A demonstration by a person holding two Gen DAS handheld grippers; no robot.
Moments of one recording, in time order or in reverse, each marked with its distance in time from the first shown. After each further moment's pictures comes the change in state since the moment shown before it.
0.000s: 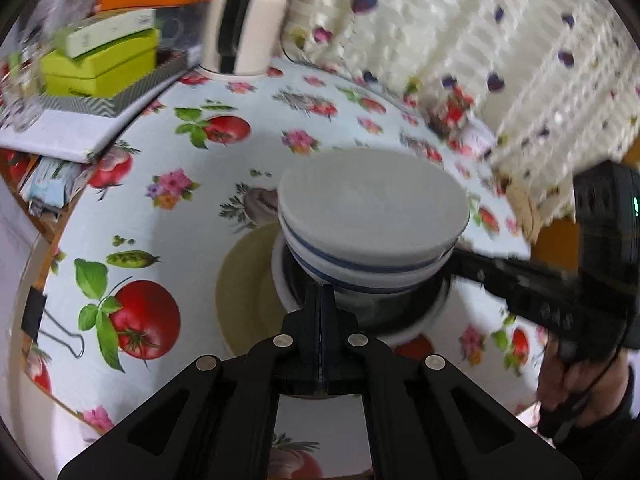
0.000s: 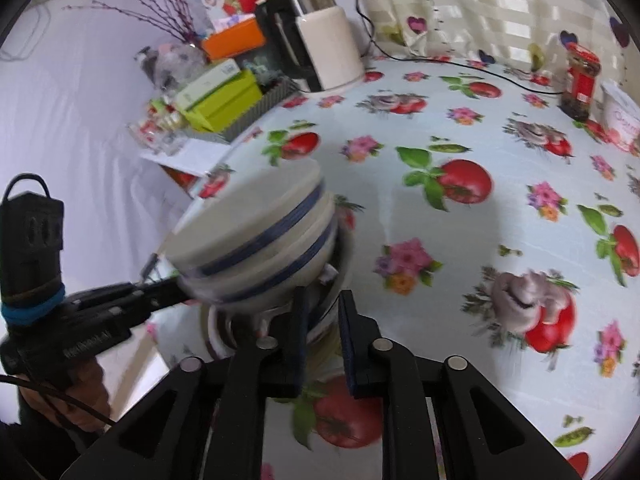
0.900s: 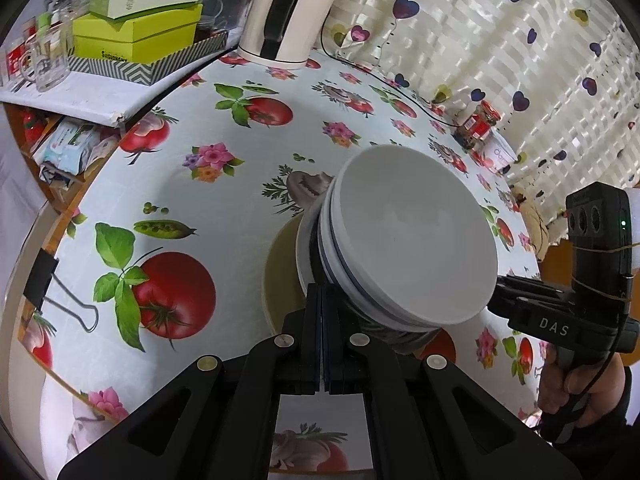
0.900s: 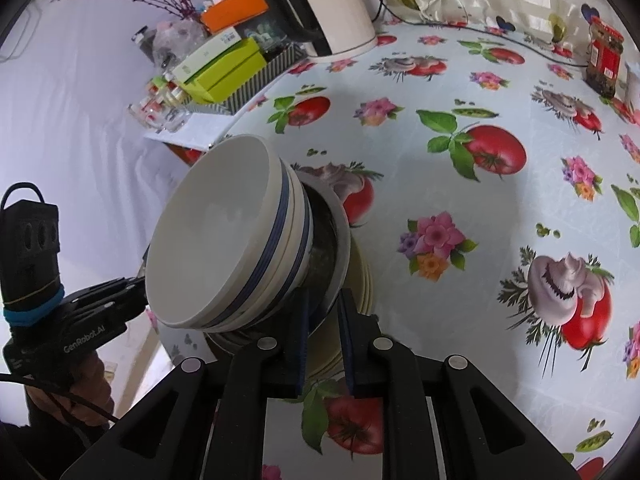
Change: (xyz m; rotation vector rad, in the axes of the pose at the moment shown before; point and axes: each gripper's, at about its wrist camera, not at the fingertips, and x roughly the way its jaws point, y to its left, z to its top) left arm -0.006 0.039 -0.013 -0.124 -0.020 0.013; right arm 0.034 0.000 -0.002 0.011 0.132 0.044
